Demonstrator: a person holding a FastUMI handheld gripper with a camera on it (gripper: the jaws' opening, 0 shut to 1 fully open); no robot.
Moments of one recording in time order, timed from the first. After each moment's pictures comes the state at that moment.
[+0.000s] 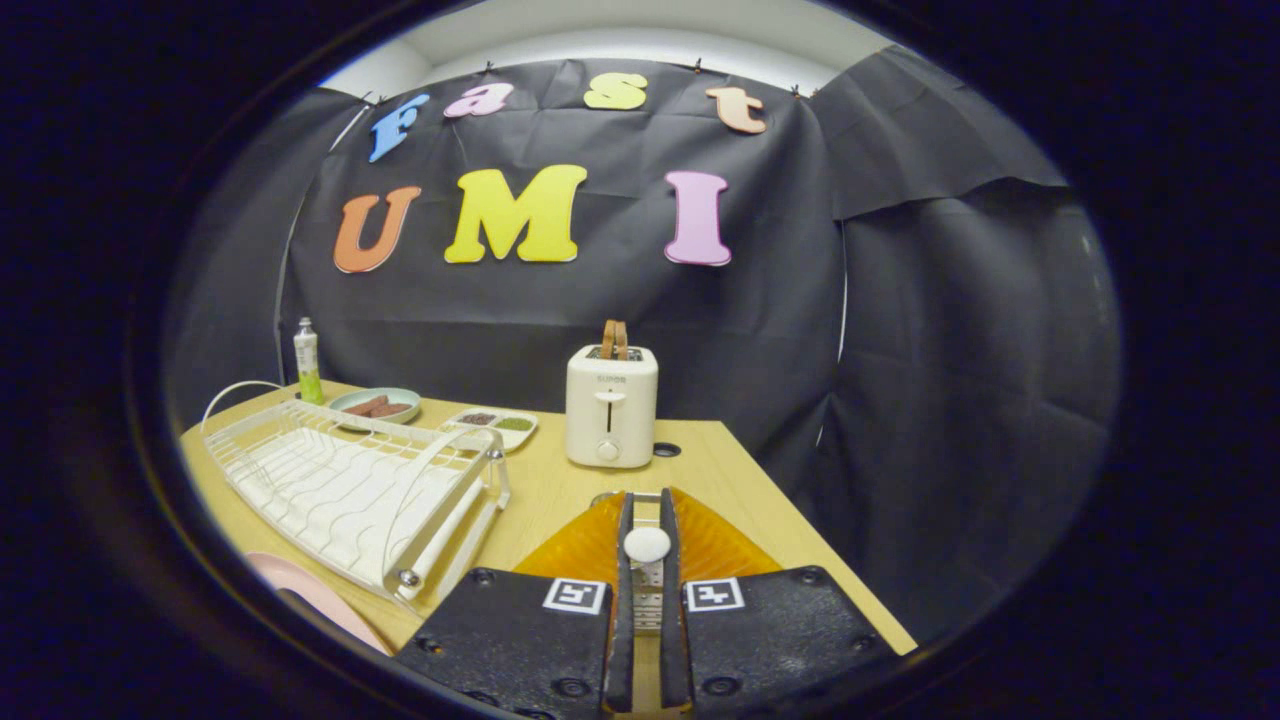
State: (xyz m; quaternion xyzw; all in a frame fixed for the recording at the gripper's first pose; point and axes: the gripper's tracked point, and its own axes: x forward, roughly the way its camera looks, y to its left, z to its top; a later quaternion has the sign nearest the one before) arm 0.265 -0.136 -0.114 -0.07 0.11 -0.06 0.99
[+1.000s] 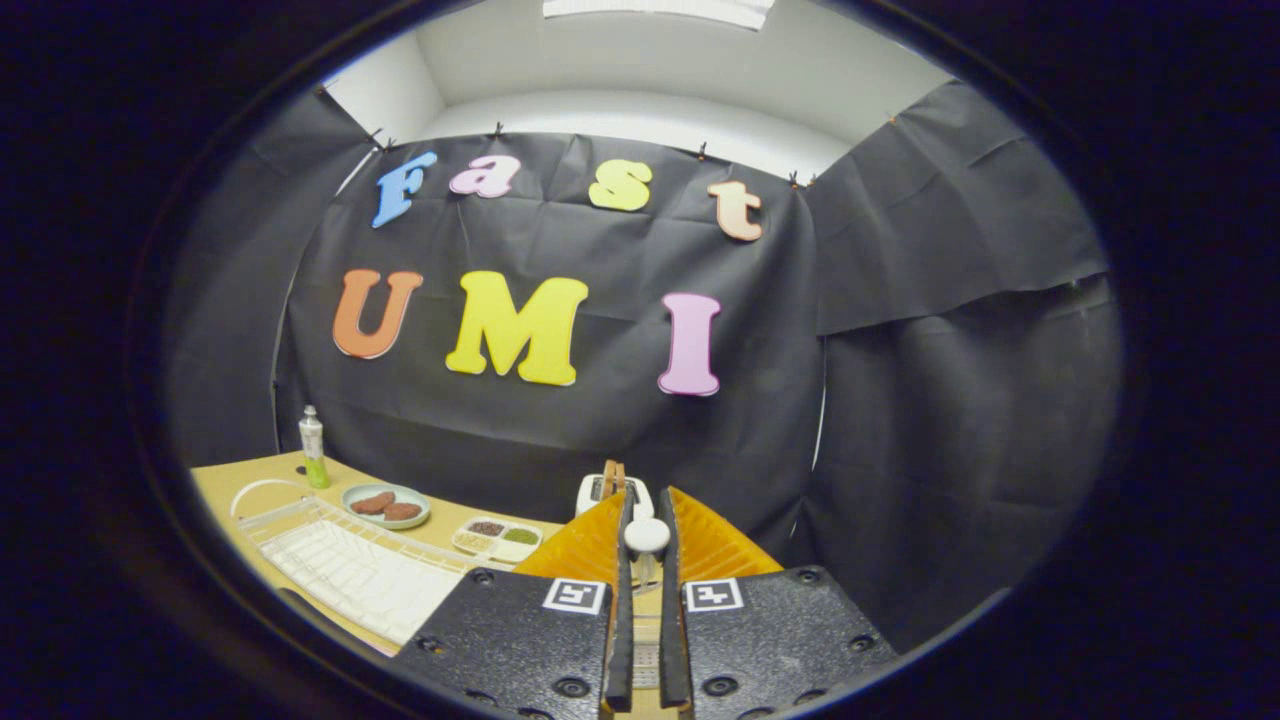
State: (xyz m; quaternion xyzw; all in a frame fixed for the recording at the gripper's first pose) arm 0.206 -0.067 0.039 -0.09 -0.02 -0.08 0.99
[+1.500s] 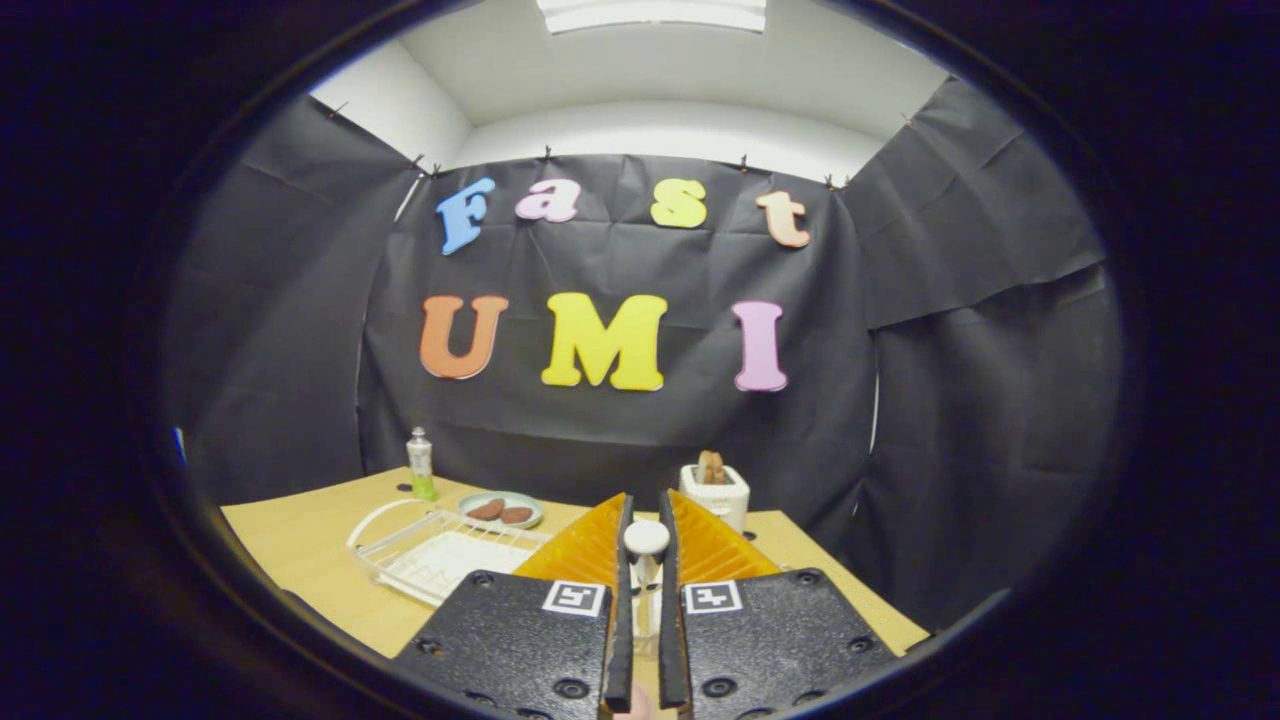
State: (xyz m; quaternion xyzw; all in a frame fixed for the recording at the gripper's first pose) arm 0.106 0.066 -0.022 -0.05 0.02 0.03 1.00
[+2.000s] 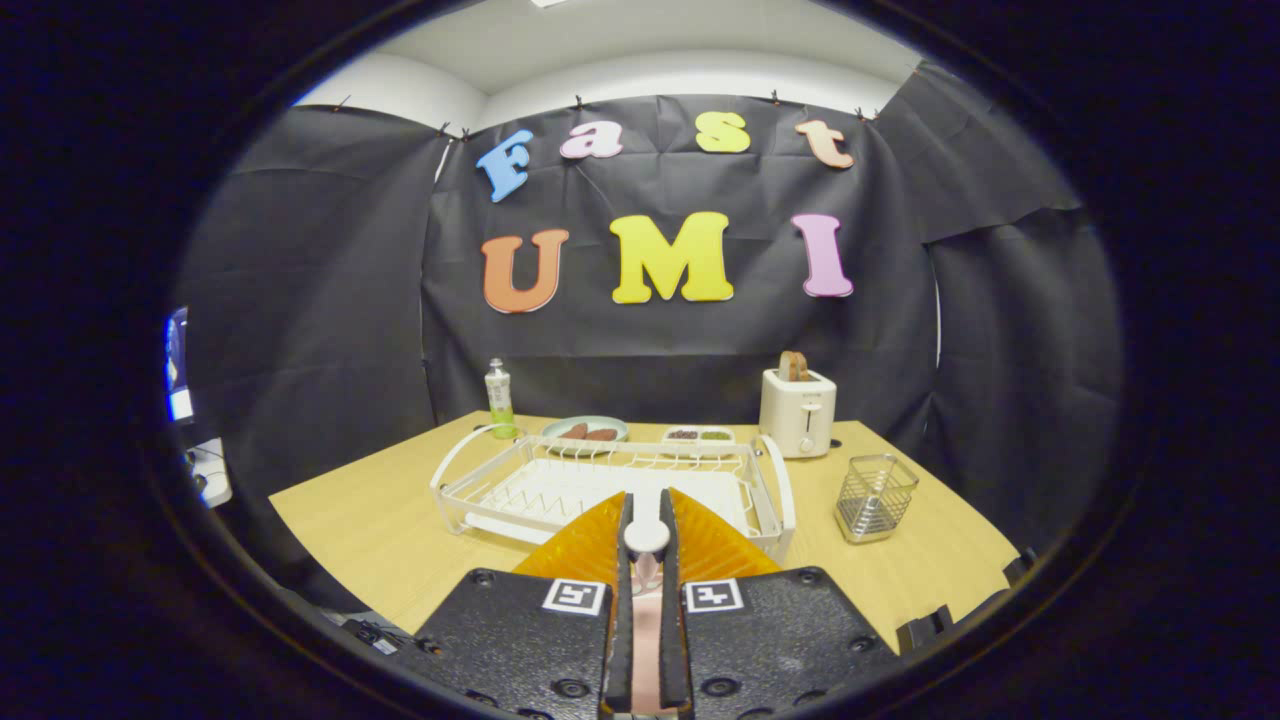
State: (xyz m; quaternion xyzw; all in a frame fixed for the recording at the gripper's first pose) arm 0.089 0.119 -0.132 -0.03 0.13 0.09 0.99
